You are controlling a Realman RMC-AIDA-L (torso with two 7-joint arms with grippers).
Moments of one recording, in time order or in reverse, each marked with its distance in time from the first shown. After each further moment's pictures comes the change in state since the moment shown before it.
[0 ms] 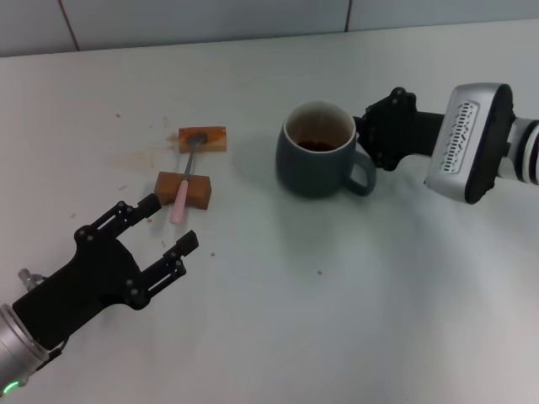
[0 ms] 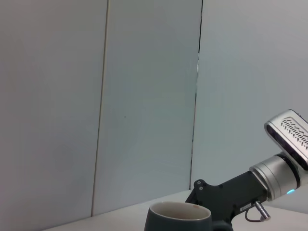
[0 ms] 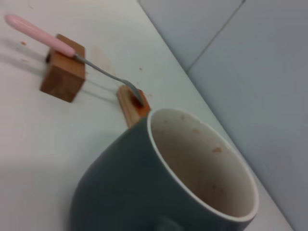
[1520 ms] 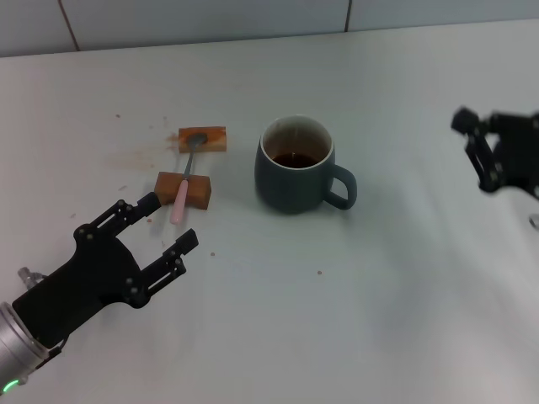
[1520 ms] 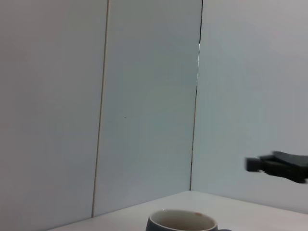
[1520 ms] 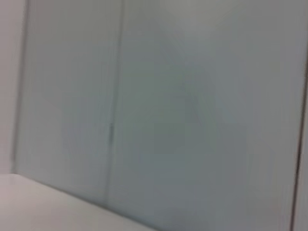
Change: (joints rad) left arm -0.002 0.001 0.000 0.000 -0.002 0.000 0.000; right arm -0.421 -0.018 -0.011 -0.120 0.441 -0.551 0.300
